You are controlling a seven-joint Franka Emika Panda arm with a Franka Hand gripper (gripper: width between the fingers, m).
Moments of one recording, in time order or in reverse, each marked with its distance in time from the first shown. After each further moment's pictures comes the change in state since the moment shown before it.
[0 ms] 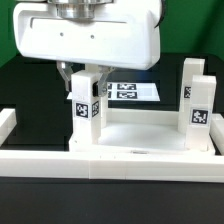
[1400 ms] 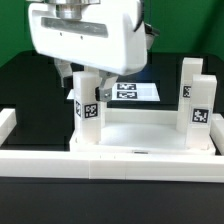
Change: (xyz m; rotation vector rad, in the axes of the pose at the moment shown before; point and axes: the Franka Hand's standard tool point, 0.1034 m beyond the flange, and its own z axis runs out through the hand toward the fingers) arm 0.001 0.001 0.001 0.004 -0.001 0.167
